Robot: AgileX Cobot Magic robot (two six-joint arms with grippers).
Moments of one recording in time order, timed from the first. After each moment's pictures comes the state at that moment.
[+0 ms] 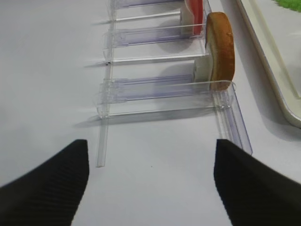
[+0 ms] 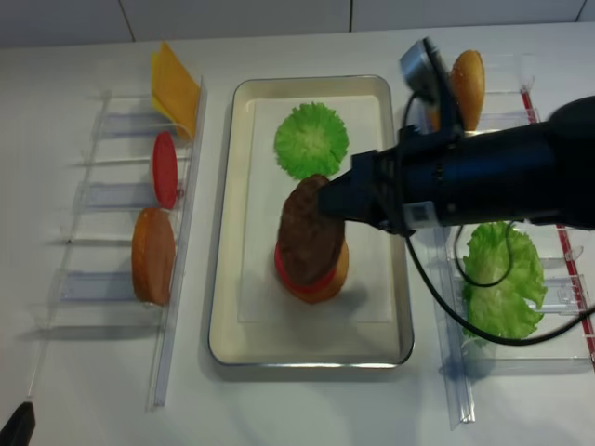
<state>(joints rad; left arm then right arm) -0.08 -0.02 -0.48 0.11 1.18 -0.04 0.35 1.47 -0.73 1.58 0.83 -0.98</state>
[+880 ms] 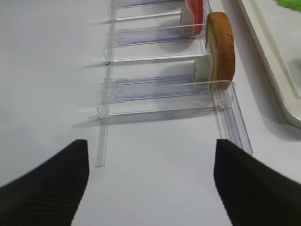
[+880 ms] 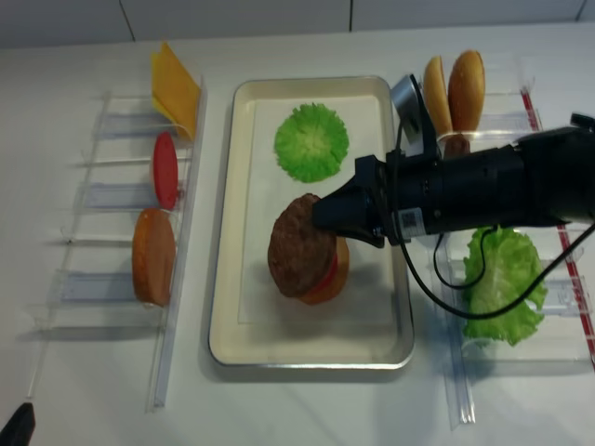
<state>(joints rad) -0.08 -0.02 -0.48 0.11 1.18 -0.04 0.27 1.70 -0.73 1.72 1.06 -1.15</state>
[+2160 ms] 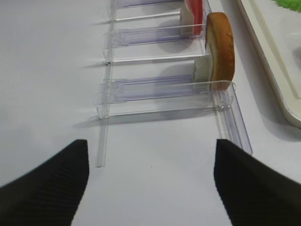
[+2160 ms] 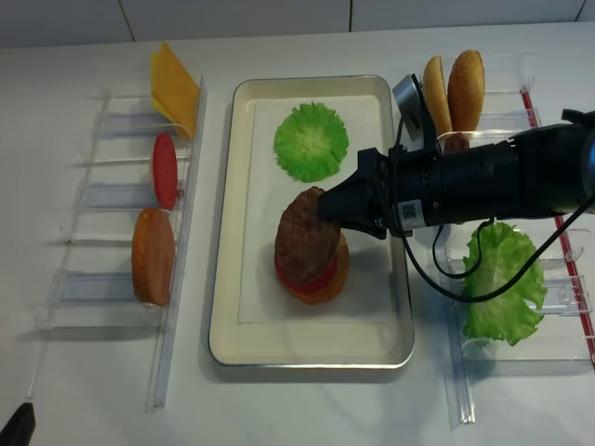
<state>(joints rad) -0.08 -0.02 -0.48 0.11 1.18 -0.04 0.23 1.78 -0.77 1.73 1.06 -1.18</state>
